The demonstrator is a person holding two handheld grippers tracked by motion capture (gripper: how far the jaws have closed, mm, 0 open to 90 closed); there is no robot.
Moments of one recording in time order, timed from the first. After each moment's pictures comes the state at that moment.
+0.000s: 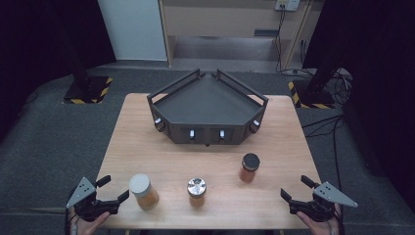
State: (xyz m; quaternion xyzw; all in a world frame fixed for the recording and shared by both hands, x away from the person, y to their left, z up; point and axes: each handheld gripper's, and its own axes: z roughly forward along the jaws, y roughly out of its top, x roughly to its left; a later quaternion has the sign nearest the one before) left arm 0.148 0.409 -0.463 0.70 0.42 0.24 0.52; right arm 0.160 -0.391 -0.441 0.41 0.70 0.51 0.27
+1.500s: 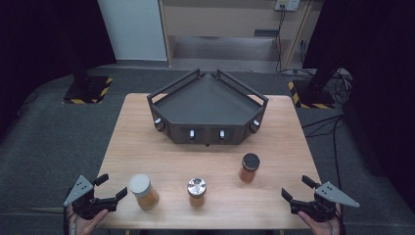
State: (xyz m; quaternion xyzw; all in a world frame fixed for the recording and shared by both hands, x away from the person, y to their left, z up) left arm 0.149 0.410 -0.459 0.69 0.44 0.25 0.52; right arm 0.160 -0.393 -0.441 0.41 0.70 0.52 0.26
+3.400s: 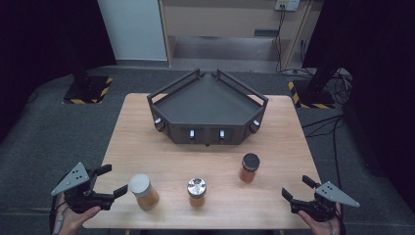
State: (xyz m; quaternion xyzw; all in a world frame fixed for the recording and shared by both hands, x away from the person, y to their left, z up) left arm 0.170 0.411 -0.375 0.75 0.35 0.19 0.53; right arm 0.160 -0.393 -0.441 0.42 0.70 0.52 0.26
